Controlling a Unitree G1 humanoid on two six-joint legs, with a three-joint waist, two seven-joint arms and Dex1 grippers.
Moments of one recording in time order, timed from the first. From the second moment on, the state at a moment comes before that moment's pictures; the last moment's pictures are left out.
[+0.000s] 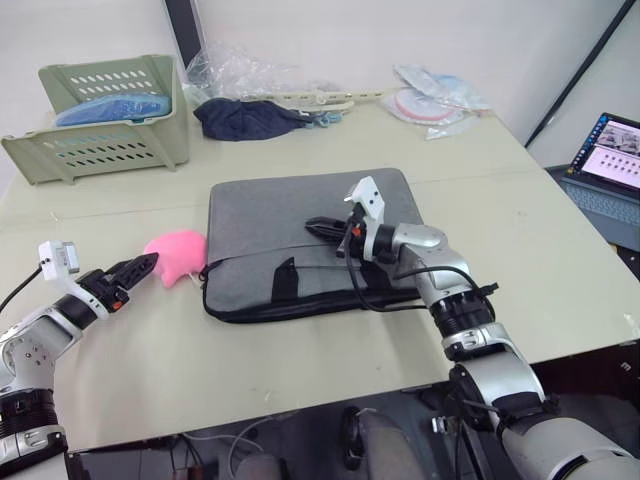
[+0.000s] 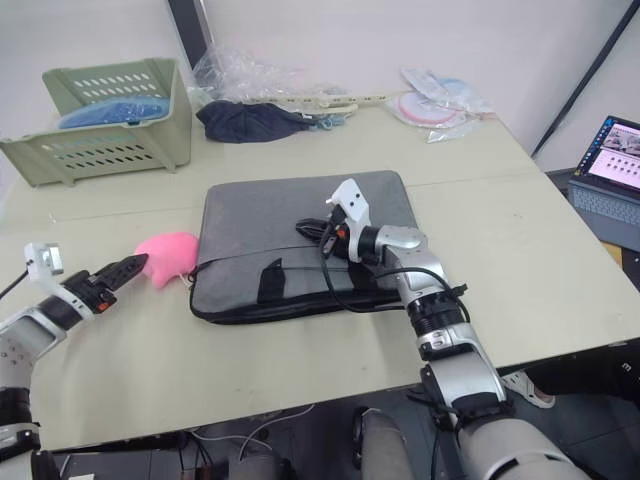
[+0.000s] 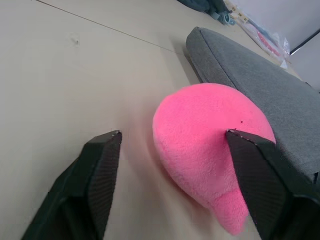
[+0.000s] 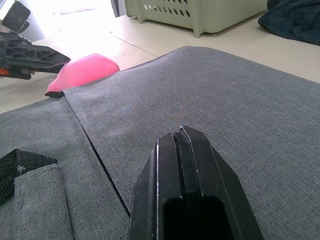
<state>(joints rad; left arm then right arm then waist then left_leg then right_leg) -0.27 0.70 0.54 0.36 -0.71 0.68 -0.67 -0.85 -0.17 0.11 0.56 0.19 0.24 0.94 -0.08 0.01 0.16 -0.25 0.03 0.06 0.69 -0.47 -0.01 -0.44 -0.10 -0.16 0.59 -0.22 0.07</state>
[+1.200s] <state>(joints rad) -0.40 0.61 0.45 0.44 -0.66 0.66 -0.70 -0.84 -0.18 0.11 0.56 0.19 0.24 0.94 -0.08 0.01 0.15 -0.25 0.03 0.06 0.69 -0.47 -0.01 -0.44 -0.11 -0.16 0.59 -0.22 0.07</state>
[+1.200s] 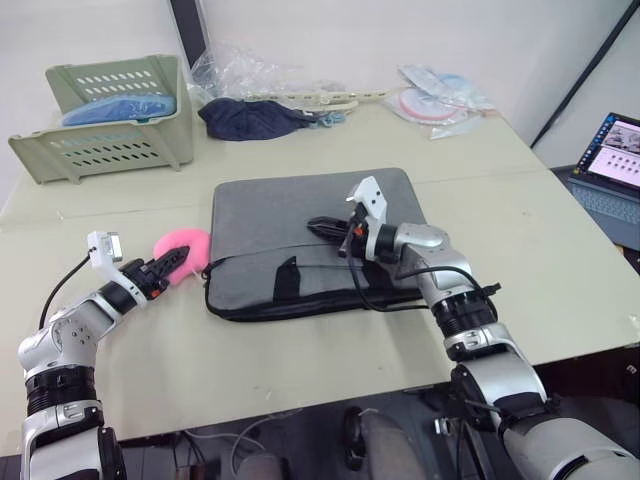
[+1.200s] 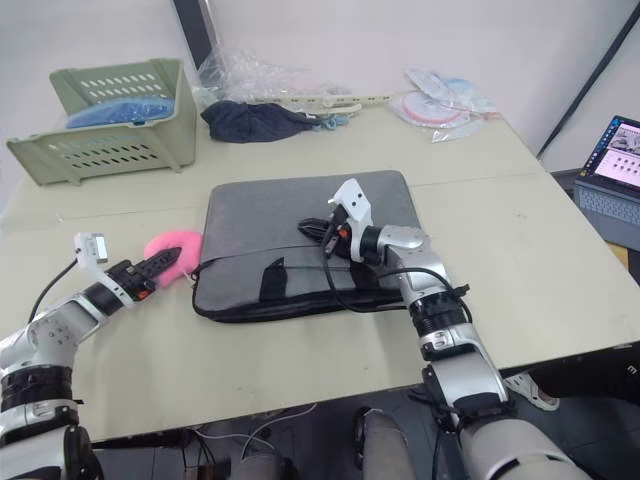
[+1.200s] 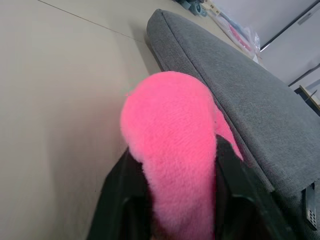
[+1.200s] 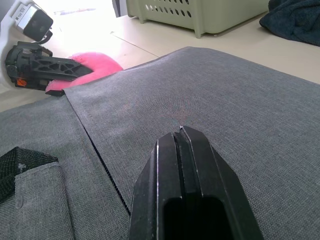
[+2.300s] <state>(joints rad) 0.10 0.66 0.61 -0.11 -0.87 0.97 -0.67 -0.82 -0.17 0.11 0.54 0.19 0.24 0.94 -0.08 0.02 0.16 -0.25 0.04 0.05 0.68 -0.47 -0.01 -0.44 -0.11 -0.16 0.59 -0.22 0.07</state>
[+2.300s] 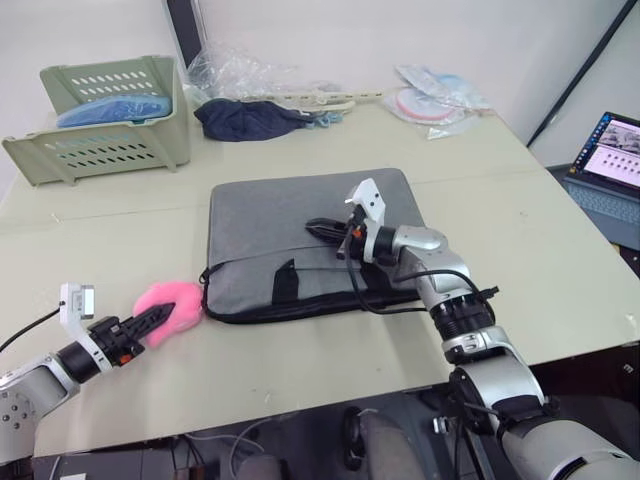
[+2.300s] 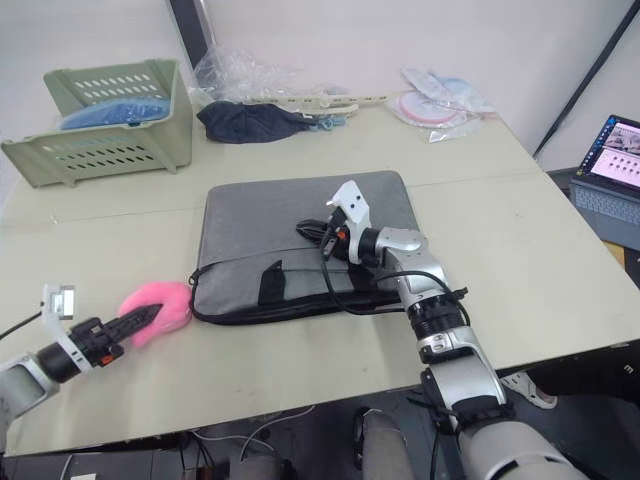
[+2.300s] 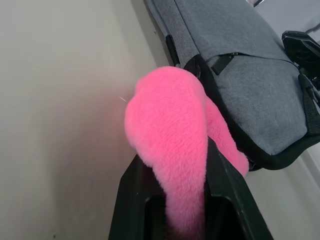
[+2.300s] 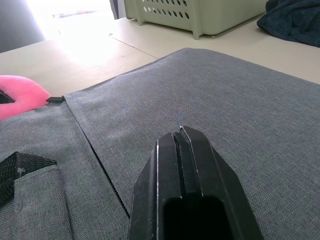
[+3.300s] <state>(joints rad) 0.28 0.68 0.51 -0.32 -0.96 1.03 -0.70 -0.83 -0.16 0.11 0.55 0.19 0.24 0.94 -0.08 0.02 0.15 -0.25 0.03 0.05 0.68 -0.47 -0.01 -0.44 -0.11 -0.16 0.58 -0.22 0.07</state>
